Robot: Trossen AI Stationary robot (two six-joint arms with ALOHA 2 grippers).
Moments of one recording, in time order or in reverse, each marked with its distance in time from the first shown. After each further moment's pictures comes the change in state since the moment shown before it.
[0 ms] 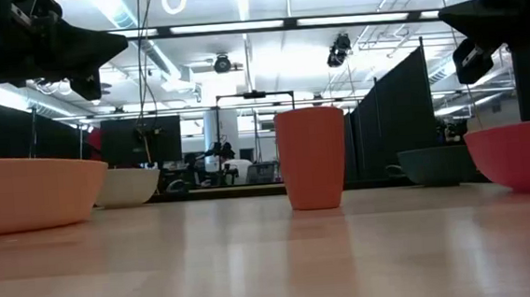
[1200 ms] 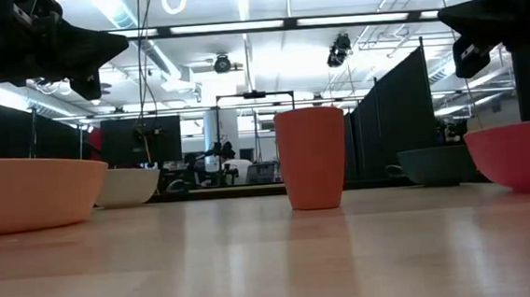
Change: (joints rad) left arm 0.000 0.000 0.006 -0.002 -0.011 -0.004; right arm -0.001 0.000 0.000 0.001 0.008 -0.110
